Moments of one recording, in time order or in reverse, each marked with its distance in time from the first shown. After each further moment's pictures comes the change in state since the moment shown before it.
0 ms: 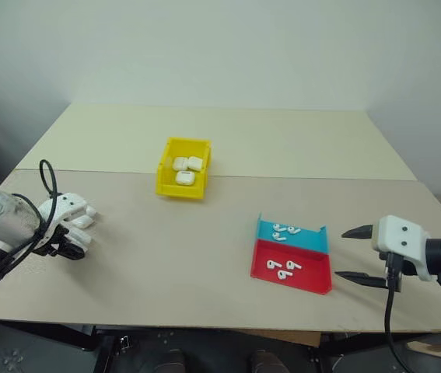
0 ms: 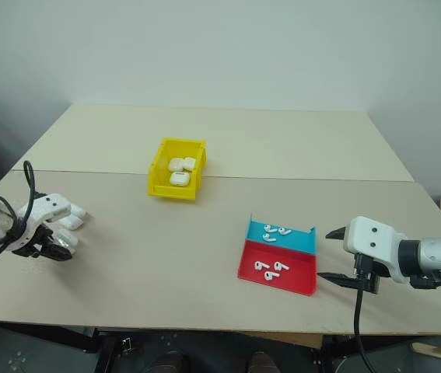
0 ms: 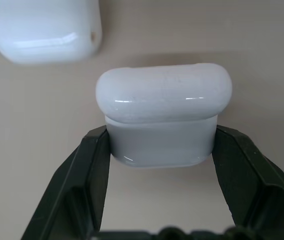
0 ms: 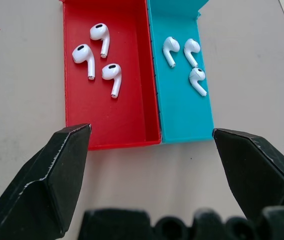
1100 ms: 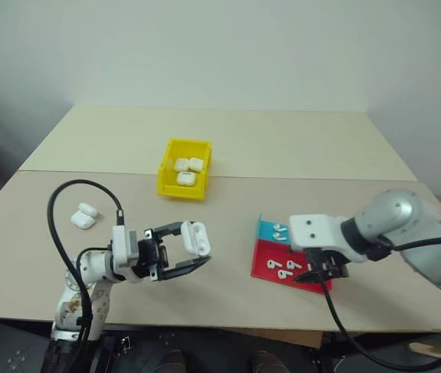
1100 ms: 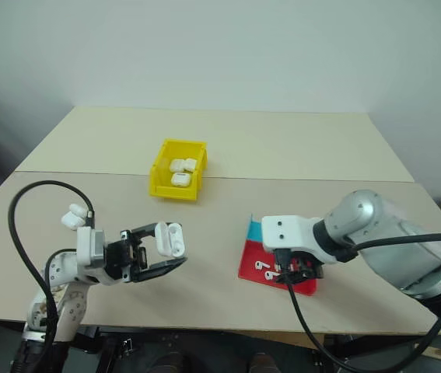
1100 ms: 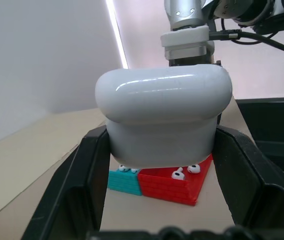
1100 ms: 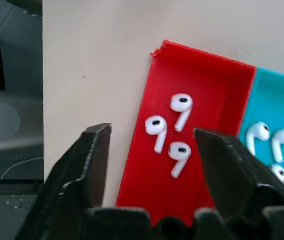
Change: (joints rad) left arm 0.562 -0.787 0.388 -0.365 -0.507 -1.124 -0.098; right arm -0.770 0.003 0.820 -0.225 -0.112 0.597 0.106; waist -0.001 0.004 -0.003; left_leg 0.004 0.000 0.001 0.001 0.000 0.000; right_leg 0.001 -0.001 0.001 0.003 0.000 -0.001
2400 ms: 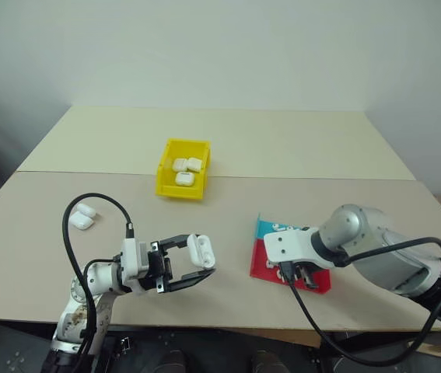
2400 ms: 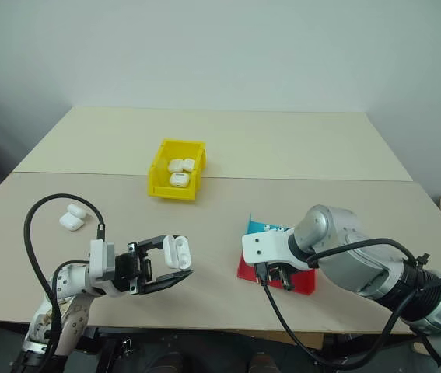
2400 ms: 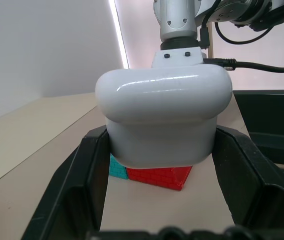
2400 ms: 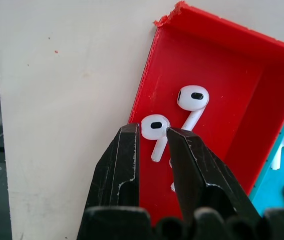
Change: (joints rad) left arm 0.049 0.066 -0.063 -0.014 0.023 -0.037 0.082; right arm -0.045 0.116 0.193 0.061 -0.263 0.014 0.021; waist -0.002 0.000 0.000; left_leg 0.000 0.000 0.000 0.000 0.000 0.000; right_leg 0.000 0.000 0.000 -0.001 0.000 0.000
